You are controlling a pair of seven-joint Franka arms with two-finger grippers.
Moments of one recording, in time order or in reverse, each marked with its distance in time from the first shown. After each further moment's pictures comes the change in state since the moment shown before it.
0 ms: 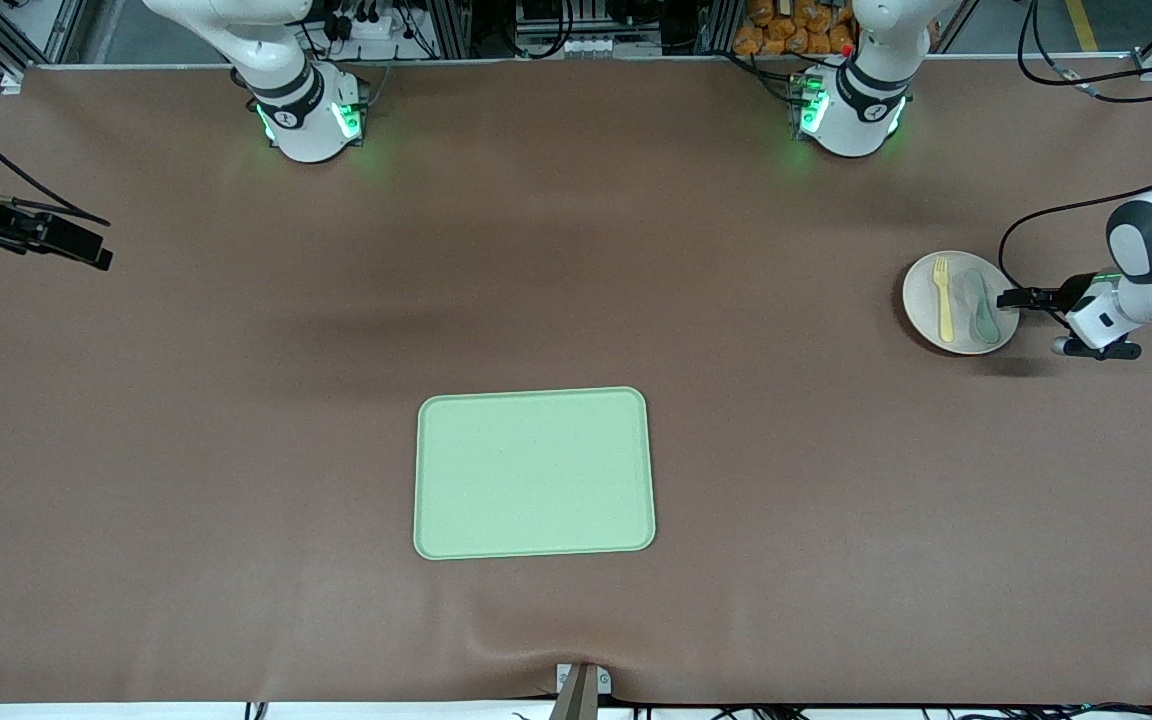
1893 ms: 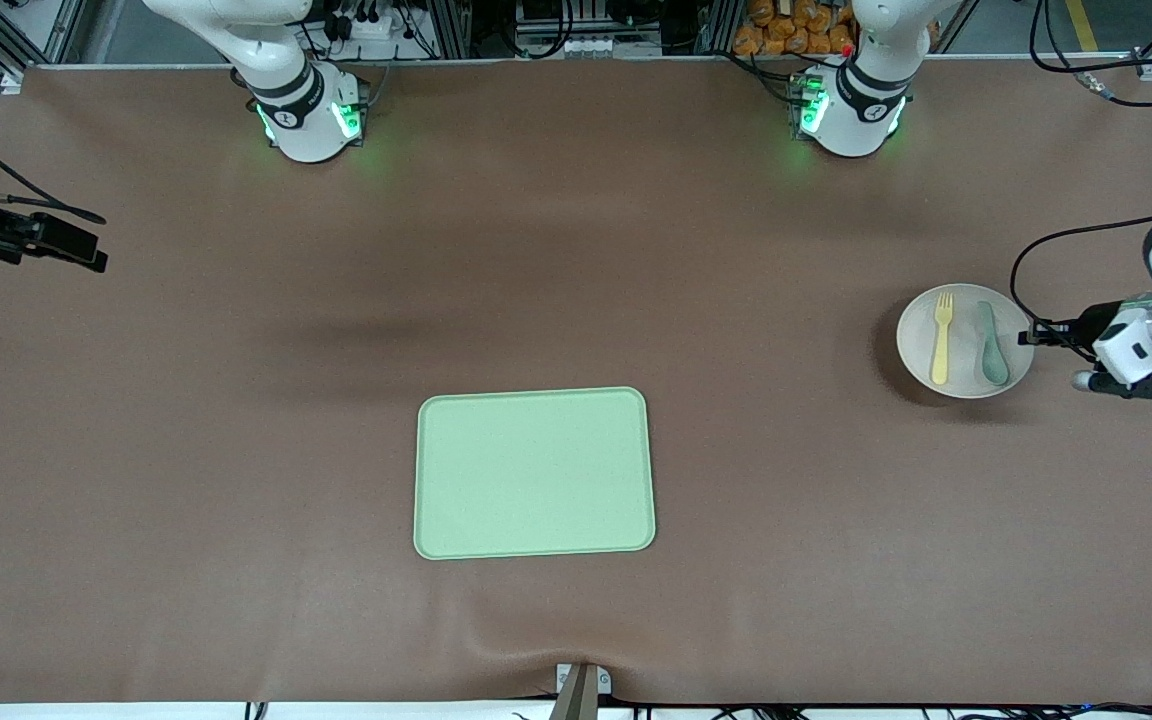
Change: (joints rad) left arm -0.001 -0.037 -0.145 0.245 -0.152 -0.243 -0.020; right arm -0.004 0.009 -0.009 0.000 -0.001 0.017 -0.115
